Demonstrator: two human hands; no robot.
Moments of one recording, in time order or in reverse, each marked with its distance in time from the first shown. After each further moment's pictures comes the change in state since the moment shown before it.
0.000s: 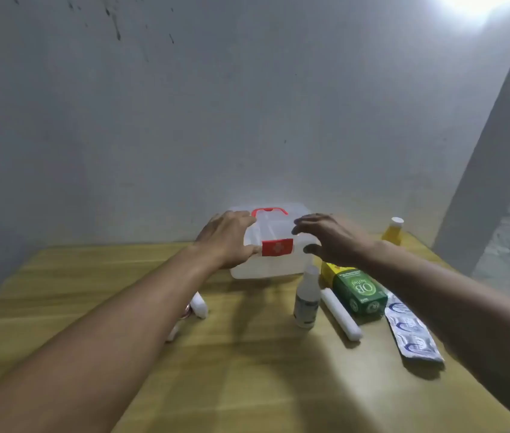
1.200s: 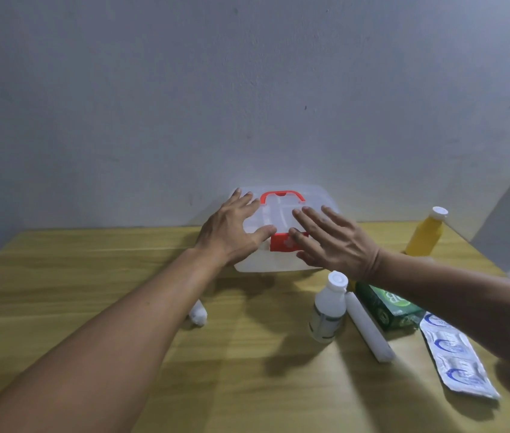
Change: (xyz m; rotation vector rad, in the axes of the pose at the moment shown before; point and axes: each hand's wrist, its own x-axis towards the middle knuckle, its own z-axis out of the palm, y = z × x) left_hand 0.037 -0.028 0.052 -0.264 0.093 -0.155; right_hand 0.040 0.043 0.094 -0.538 0.720 -0.594
